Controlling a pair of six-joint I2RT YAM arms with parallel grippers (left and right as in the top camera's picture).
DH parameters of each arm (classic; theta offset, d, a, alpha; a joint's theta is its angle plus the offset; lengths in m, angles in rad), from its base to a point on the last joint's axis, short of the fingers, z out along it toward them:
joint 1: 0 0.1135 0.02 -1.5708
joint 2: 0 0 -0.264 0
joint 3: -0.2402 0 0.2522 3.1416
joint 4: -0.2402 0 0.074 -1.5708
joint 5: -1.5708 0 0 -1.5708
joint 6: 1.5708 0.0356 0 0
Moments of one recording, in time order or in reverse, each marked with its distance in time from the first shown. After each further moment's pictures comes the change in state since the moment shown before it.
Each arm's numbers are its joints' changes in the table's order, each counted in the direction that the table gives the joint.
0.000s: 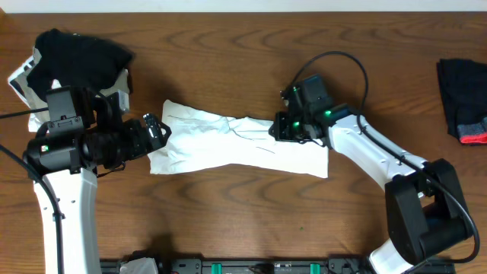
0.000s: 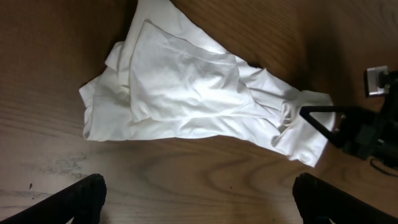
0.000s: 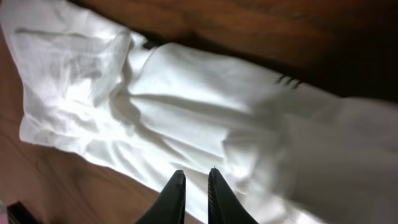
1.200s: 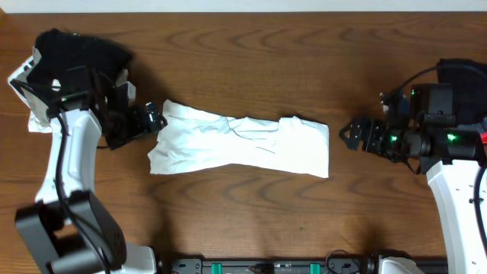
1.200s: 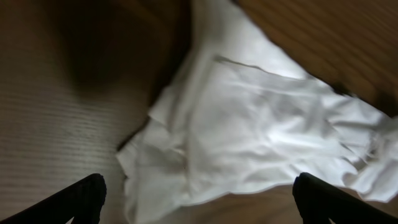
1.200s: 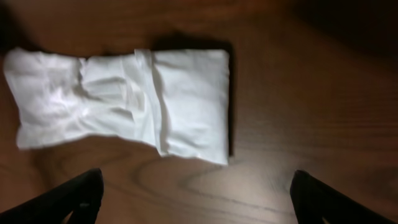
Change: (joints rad) left arm 0.052 0.439 0.000 0.235 0.053 0.132; right arm -0.494 -0.519 -0.002 -0.593 -0.034 -0.284
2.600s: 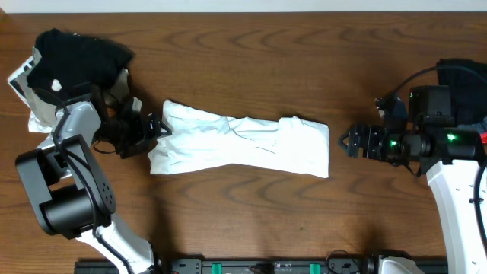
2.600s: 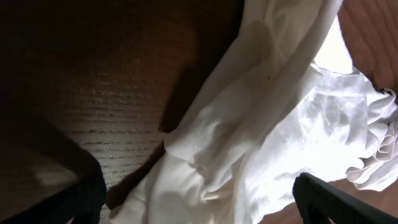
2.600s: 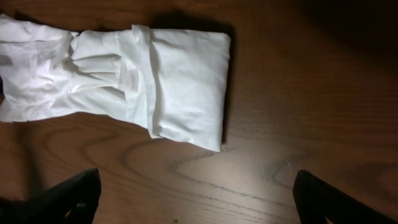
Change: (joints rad) left arm 0.070 0.280 0.008 0.051 -0.164 0.103; right arm 0.000 0.000 0.000 -0.047 -0.001 -0.095
